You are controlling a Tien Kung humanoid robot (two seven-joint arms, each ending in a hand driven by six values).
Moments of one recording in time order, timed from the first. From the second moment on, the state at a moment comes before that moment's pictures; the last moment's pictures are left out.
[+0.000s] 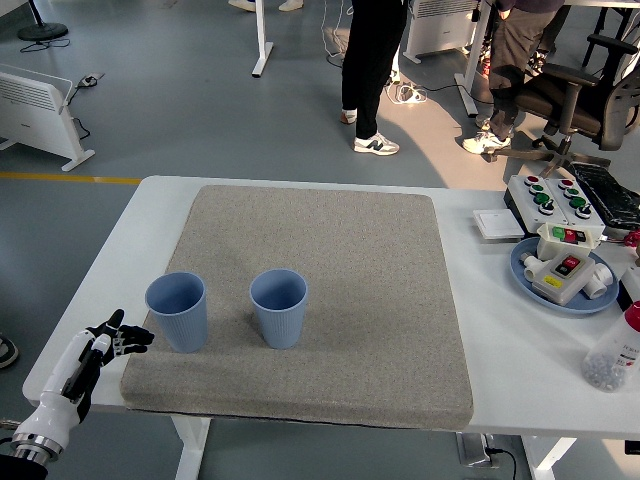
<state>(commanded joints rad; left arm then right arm) 0.08 0.28 -1.36 -1.43 1.19 0.02 -0.23 -0.01 -0.09 0.84 0.18 -0.59 -0.18 -0.25</state>
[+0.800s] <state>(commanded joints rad) -0.05 0.28 -1.24 -1.31 1.20 0.01 -0.22 0.00 -0.09 0.84 0.18 -0.59 -0.17 -0.25</state>
